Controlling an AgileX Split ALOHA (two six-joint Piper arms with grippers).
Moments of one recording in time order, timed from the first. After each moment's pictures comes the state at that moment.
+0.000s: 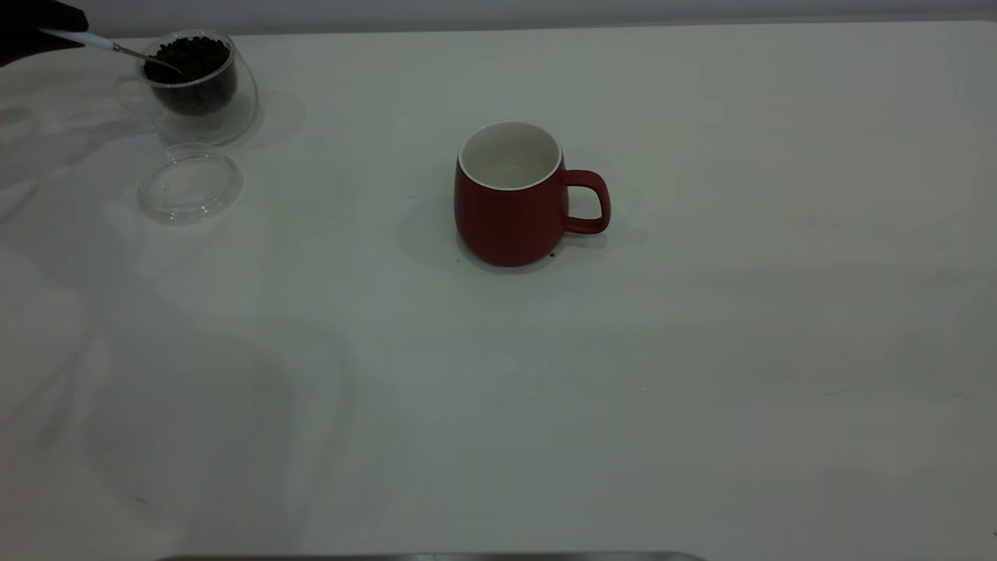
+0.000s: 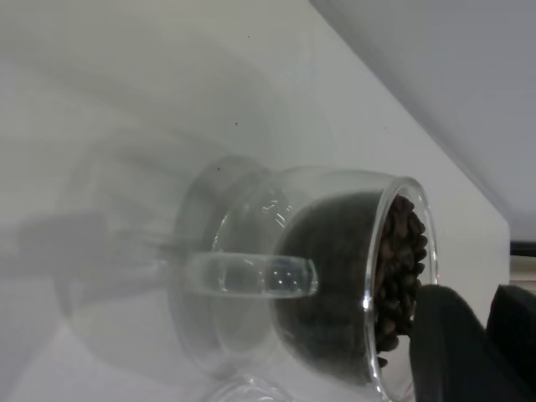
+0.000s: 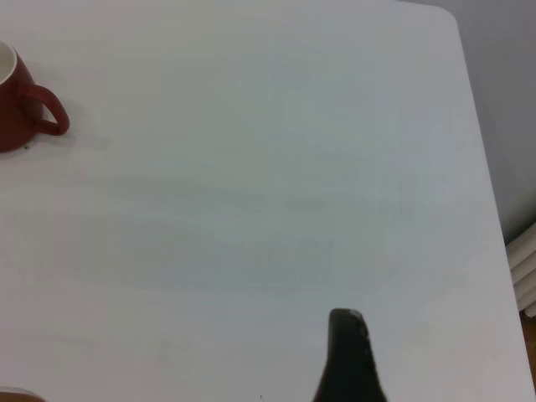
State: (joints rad) left arm 0.46 2.69 -2.00 -1.28 0.99 0.75; right arm -0.04 -0.02 -0.48 0.04 1.13 -0.14
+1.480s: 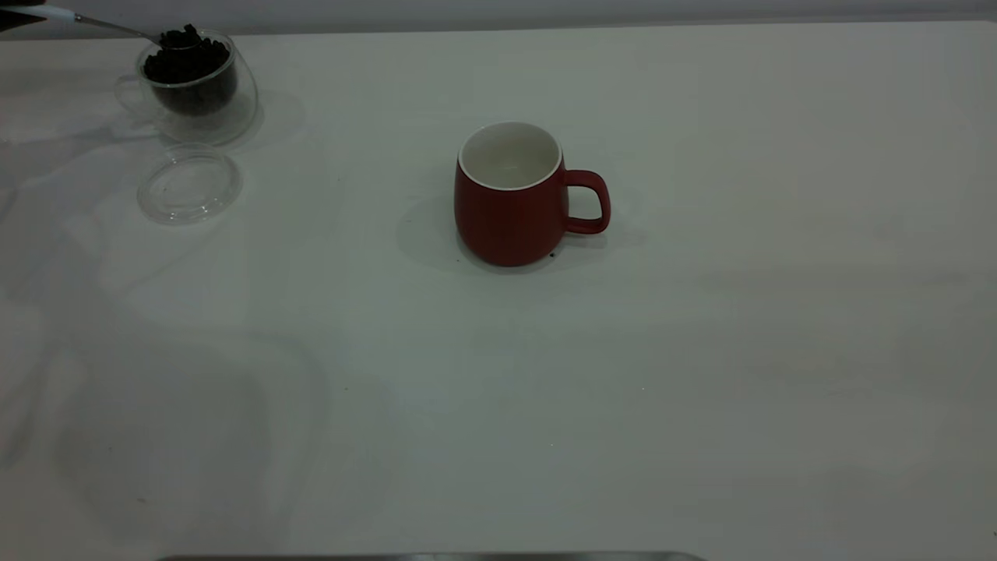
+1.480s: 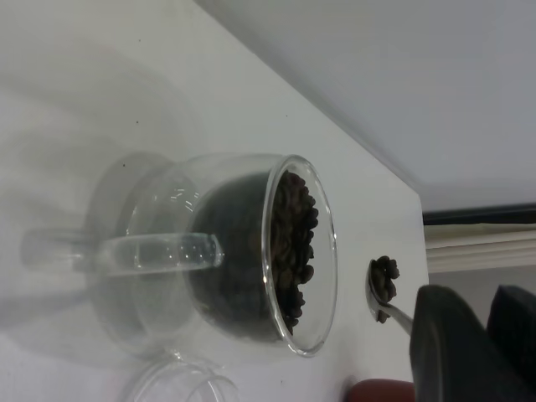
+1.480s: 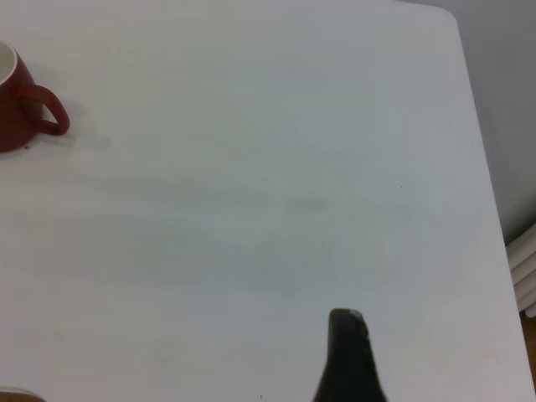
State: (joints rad) left arm 0.52 2.69 -2.00 -1.36 1.16 0.85; right arm -0.04 -0.02 -0.48 0.04 1.13 -0.14
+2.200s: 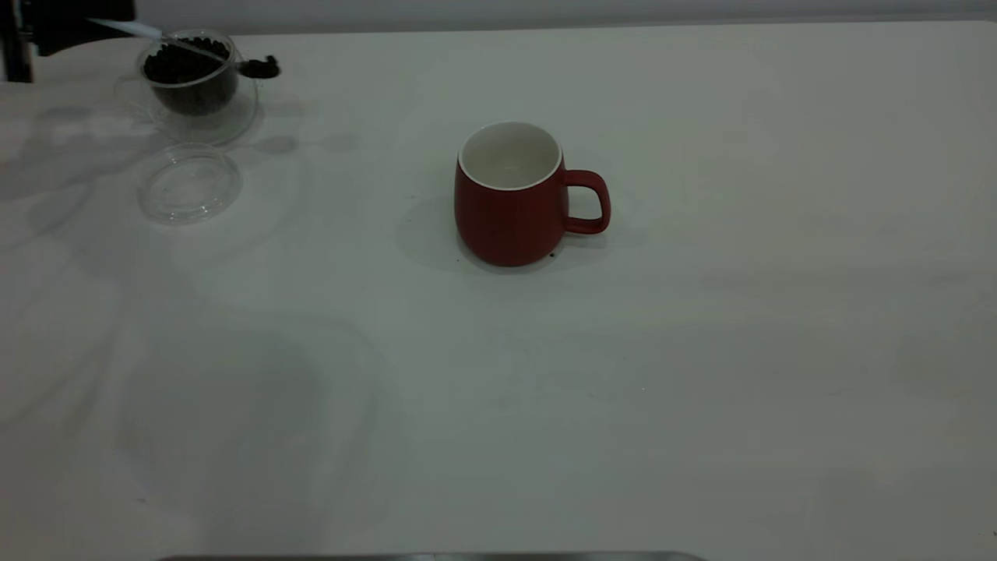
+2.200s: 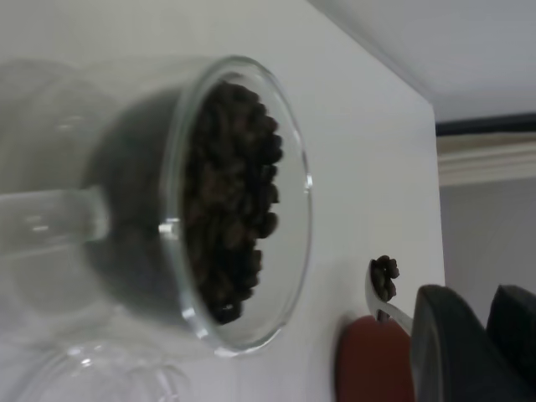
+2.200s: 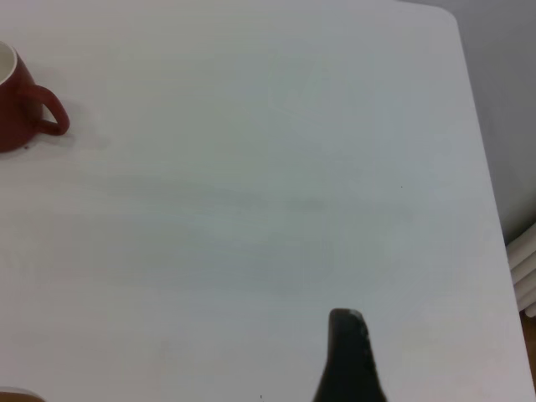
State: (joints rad) left arm 0.38 2.69 -2.00 -1.28 1.16 0.83; right arm -0.04 -0.02 -0.48 0.04 1.13 -0.14
